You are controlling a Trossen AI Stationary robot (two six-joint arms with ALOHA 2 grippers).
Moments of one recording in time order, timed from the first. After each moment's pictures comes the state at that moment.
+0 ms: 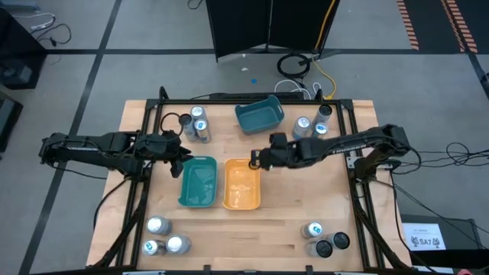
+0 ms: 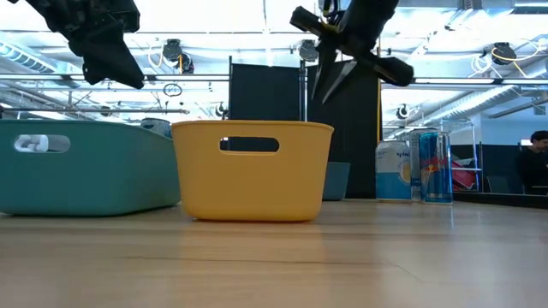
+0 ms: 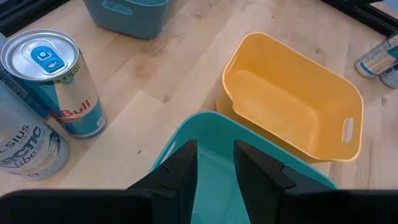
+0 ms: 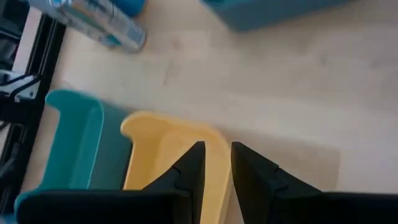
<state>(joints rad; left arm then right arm) -0.02 0.70 0.68 -0.70 -0.19 -0.49 0.07 1.63 1.34 -0.74 0.42 1.43</state>
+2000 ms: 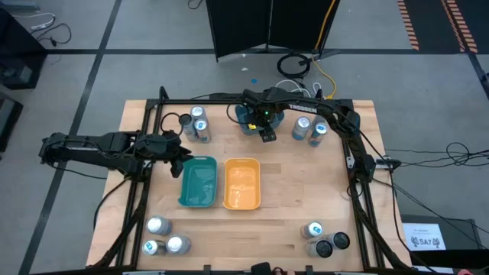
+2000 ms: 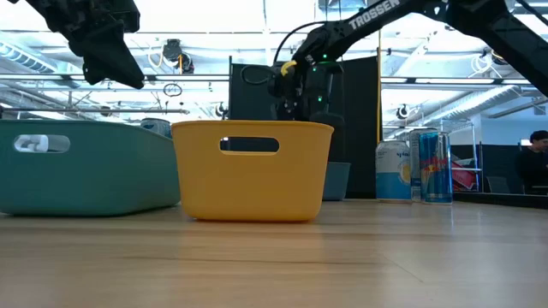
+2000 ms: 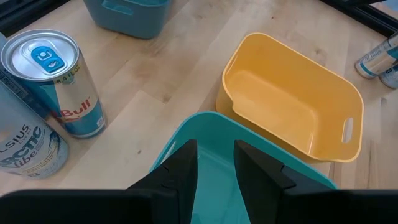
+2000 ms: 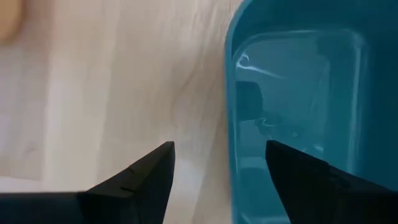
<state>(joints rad) -0.02 0.70 0.68 -0.70 -0.19 -0.49 -0.45 2.15 1.83 -1.06 -0.03 -0.69</state>
